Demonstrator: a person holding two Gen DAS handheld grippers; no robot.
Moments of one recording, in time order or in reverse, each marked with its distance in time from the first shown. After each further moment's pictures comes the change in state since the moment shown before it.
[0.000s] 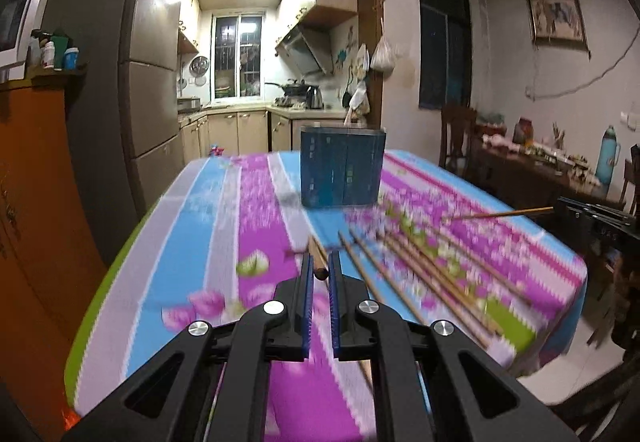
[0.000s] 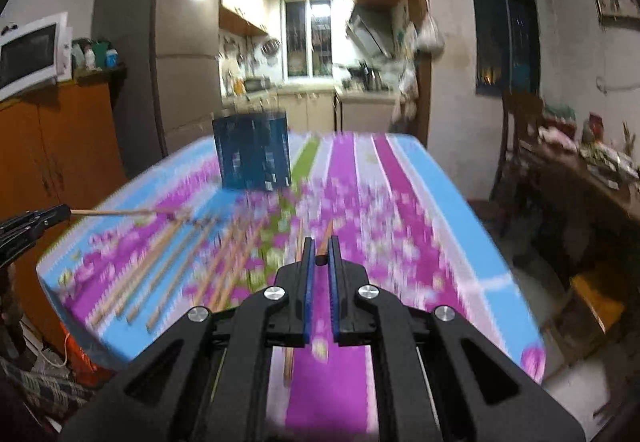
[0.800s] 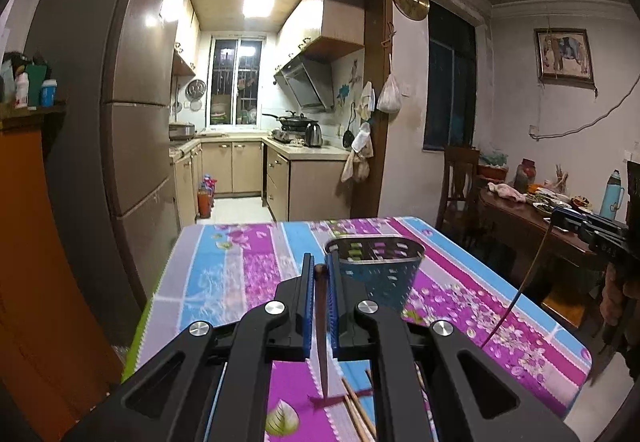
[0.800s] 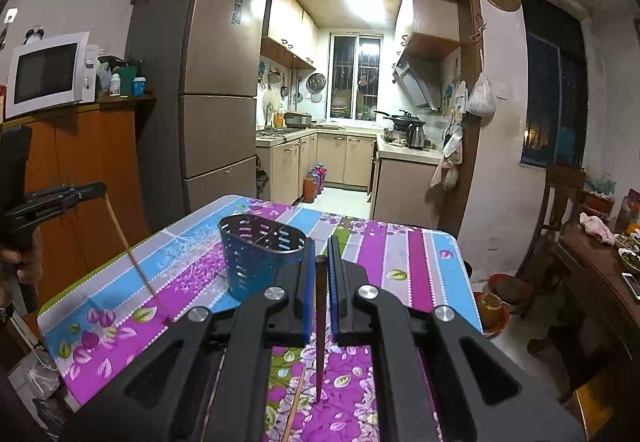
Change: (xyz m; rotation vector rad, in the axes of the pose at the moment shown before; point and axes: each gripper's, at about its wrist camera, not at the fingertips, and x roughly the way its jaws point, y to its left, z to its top) left arm 0.070 0.051 0.150 -0.019 -0.096 -0.025; right arm 0.066 -0.004 0.150 -0.126 -0.107 0.120
